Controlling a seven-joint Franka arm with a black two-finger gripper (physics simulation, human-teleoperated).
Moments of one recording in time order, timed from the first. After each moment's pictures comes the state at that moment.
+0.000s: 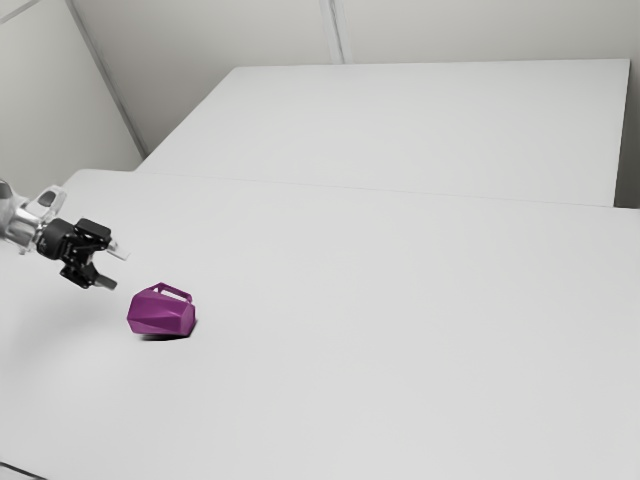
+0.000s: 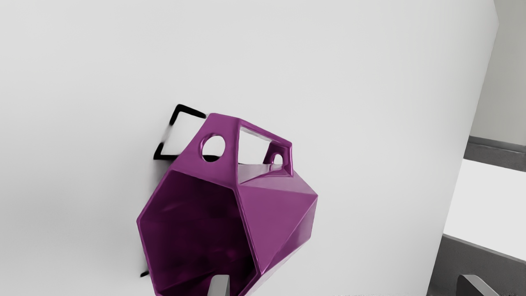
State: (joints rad) arm 0.41 0.36 0.36 -1.82 -0.80 1.49 0.74
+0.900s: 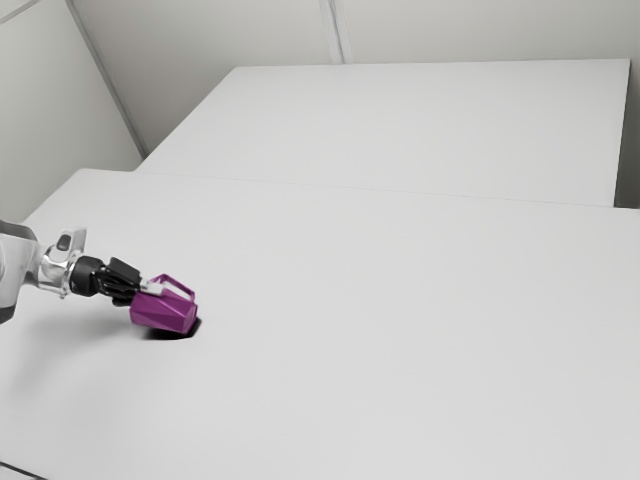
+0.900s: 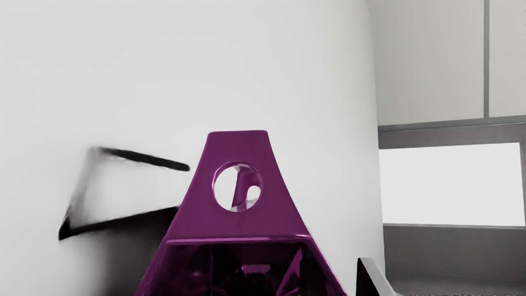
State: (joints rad) arm 0.40 0.43 0.35 -1.97 -1.05 1.45 1.11
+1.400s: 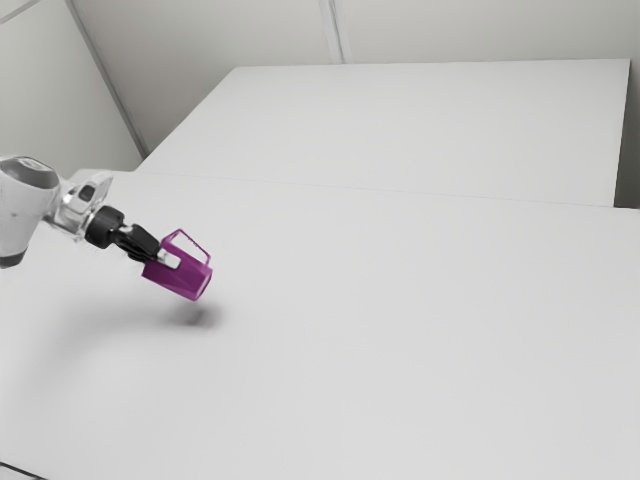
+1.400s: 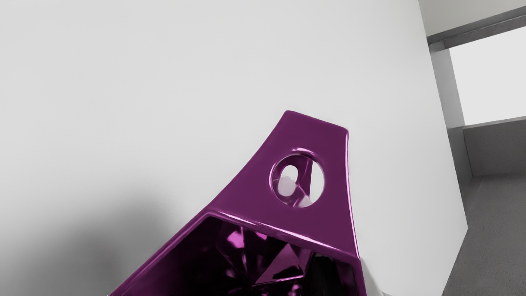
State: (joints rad) arm 0.27 0.20 0.26 -1.95 -0.79 1.60 1.06
